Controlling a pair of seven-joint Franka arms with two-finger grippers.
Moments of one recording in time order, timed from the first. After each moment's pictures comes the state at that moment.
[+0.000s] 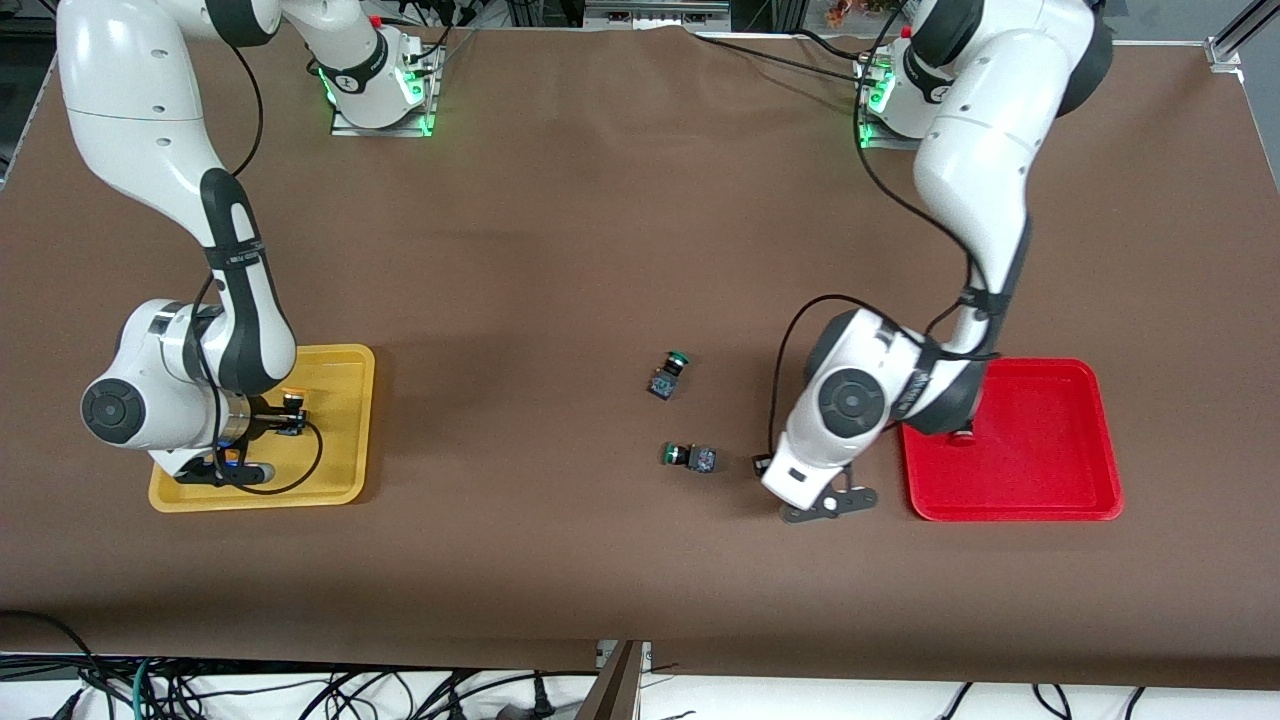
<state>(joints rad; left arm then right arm) -0.23 0.91 -0.19 -1.14 0.18 2.05 -0.64 0.14 0.76 -0.24 -1.56 0.14 2.12 -0.12</state>
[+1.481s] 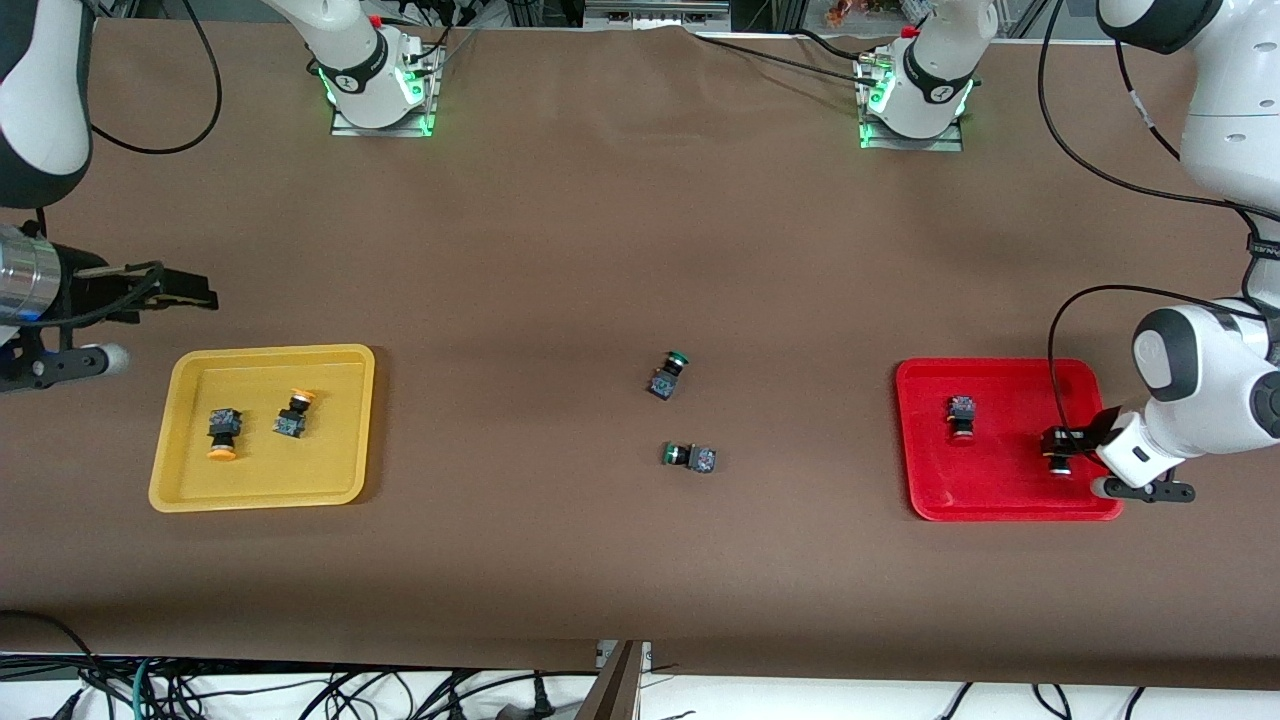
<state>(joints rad) 0.38 0.74 -0.19 -1.58 0.12 2.24 0.21 0.19 0.36 -0.23 -1.26 0.08 1.34 -0.21</state>
